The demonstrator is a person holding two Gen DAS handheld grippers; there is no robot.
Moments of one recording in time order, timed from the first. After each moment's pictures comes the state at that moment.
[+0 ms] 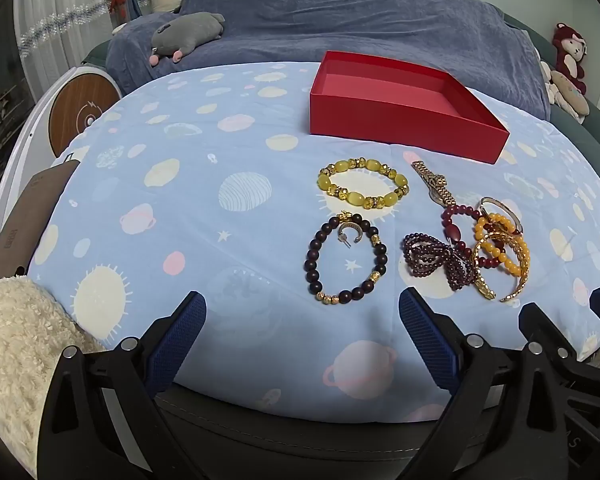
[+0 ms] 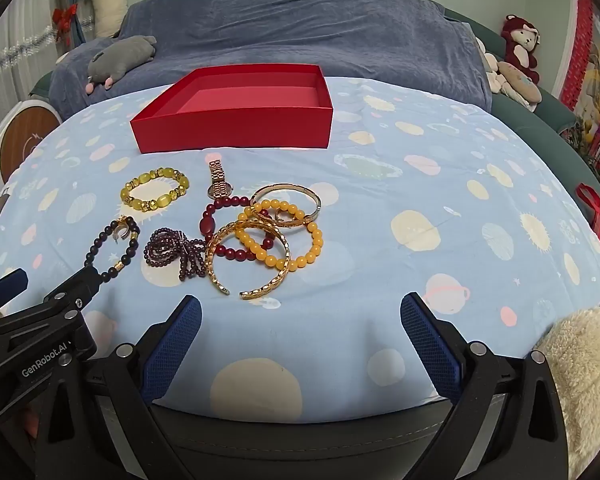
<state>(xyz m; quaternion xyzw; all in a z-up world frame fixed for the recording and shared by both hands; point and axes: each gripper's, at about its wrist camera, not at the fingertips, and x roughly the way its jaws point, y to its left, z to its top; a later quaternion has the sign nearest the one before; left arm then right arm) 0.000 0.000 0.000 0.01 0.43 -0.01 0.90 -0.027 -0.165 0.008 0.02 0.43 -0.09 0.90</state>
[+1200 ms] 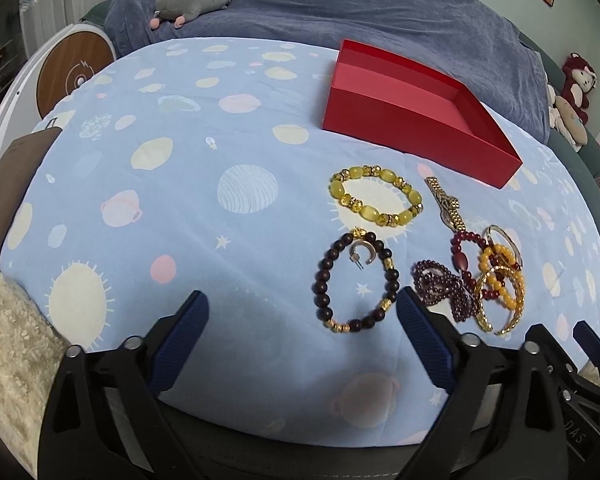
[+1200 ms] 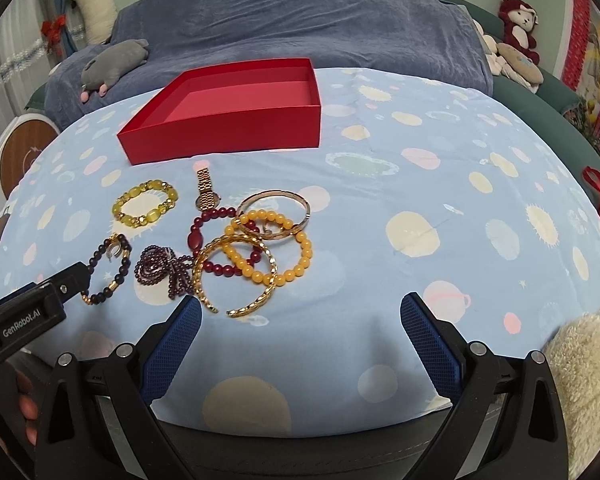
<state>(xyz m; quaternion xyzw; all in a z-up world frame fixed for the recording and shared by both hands) 0.031 0.025 -0.005 -0.06 0.47 -0.03 0.88 -0.013 -0.183 0.010 0.05 0.44 -0.09 0.89</state>
